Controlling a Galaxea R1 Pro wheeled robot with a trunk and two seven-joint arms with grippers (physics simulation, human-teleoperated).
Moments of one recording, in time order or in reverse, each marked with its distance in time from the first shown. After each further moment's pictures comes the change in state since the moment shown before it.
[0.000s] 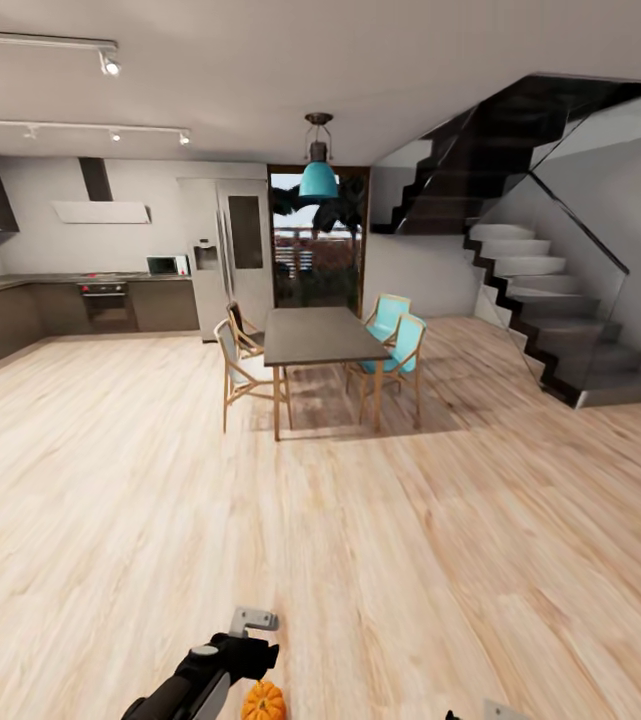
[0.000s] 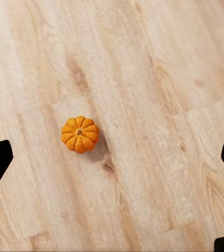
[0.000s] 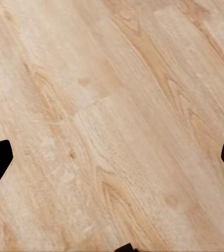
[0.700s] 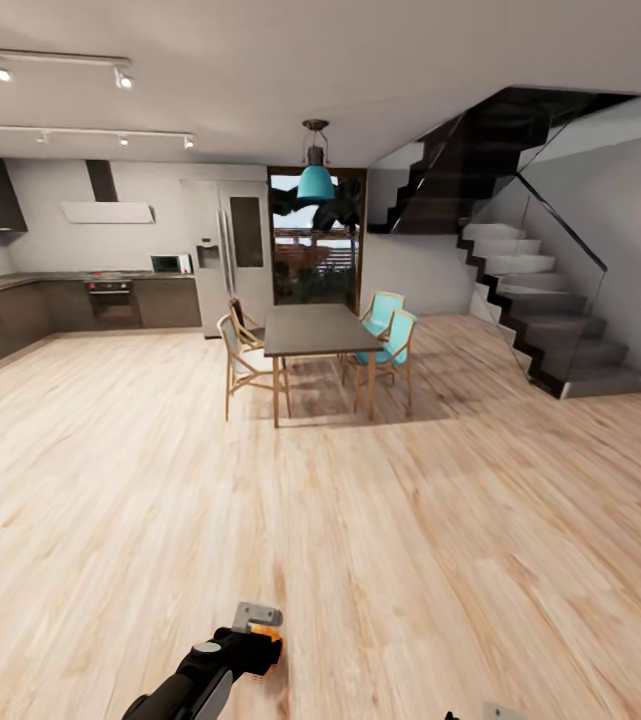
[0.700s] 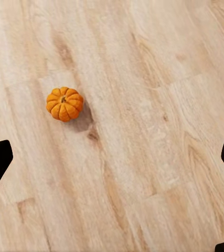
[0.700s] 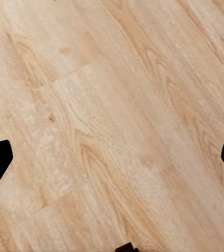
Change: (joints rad) left arm 0.003 -0.001 -0.011 -0.029 -0.008 -0.003 -0.001; right arm 0.000 0.001 0.000 0.001 -0.002 0.001 0.000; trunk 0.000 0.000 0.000
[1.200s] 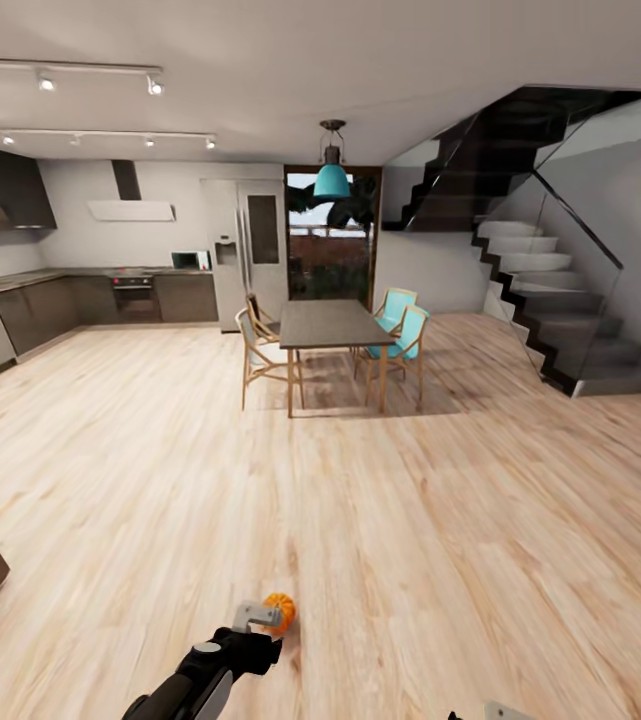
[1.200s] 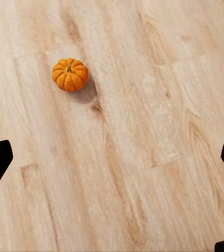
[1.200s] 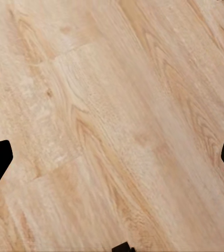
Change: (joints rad) left arm 0.000 0.000 0.000 0.000 0.000 0.000 0.000; right arm 0.000 -0.007 -0.002 0.001 0.000 -0.001 0.001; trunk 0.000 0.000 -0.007
